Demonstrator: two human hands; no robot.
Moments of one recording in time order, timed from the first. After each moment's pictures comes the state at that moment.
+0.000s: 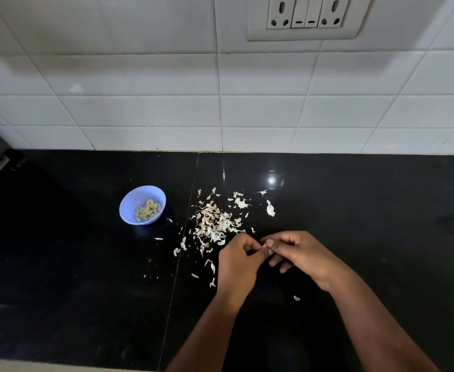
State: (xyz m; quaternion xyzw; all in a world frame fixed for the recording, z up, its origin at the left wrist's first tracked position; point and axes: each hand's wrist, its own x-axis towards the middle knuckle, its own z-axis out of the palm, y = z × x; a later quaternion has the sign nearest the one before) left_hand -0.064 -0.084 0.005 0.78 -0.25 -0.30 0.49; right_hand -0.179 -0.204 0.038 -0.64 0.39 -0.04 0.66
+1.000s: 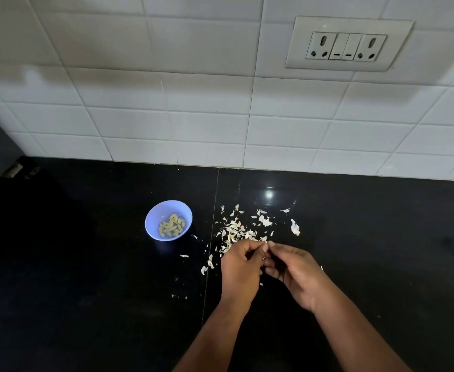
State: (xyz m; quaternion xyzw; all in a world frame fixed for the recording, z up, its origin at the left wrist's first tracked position) left_hand -0.003 -0.064 0.018 0.69 -0.19 -0.32 0.62; right_hand -0.096 -0.153 0.034 -0.38 0.44 -0.19 0.79
